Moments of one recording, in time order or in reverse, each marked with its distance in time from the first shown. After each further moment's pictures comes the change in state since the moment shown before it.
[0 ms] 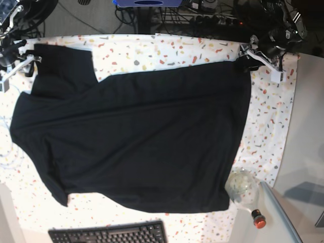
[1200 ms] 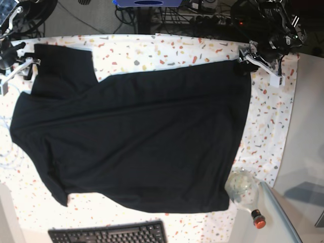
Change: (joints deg) left arm -3.8 2.9 -2.8 2.1 0.8 1.1 8.1; right arm 0.8 0.0 -0.3 1.0 -0.1 0.0 -0.3
